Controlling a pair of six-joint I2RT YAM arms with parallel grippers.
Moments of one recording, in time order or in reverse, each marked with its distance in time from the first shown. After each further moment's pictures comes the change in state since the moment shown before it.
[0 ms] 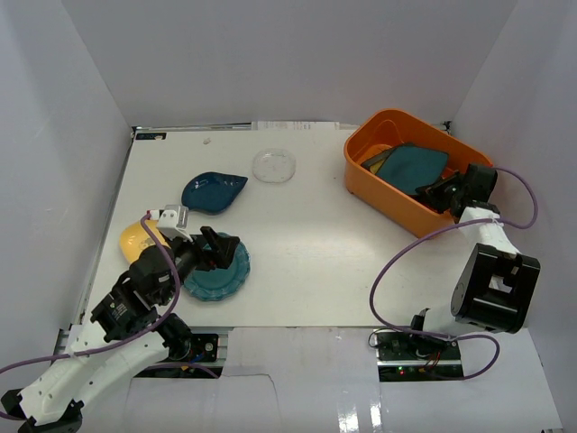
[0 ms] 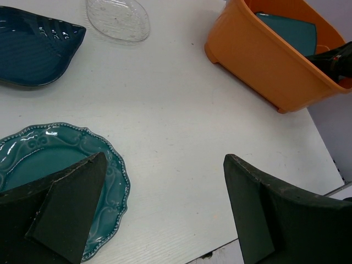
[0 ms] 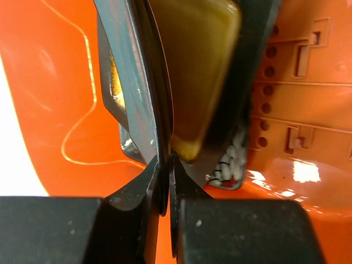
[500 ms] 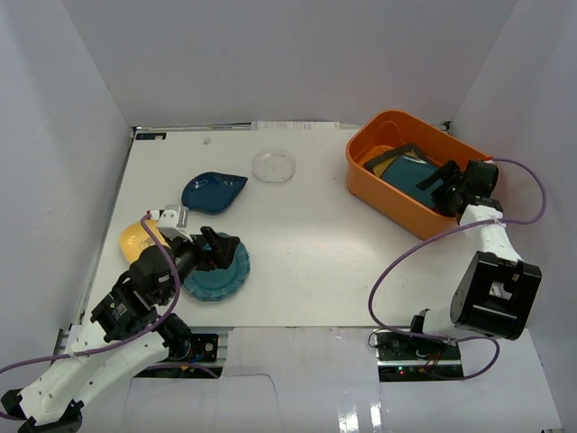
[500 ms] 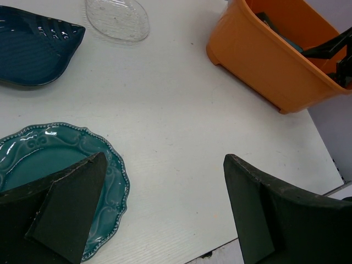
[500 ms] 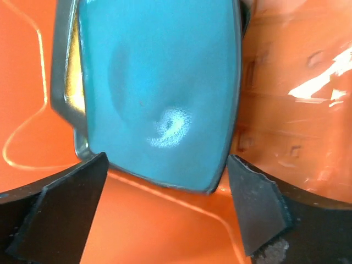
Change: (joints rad) left arm 0.000 0.000 0.000 0.000 0.002 0.000; right arm 0.010 -0.016 0.039 -0.134 0.129 -0.211
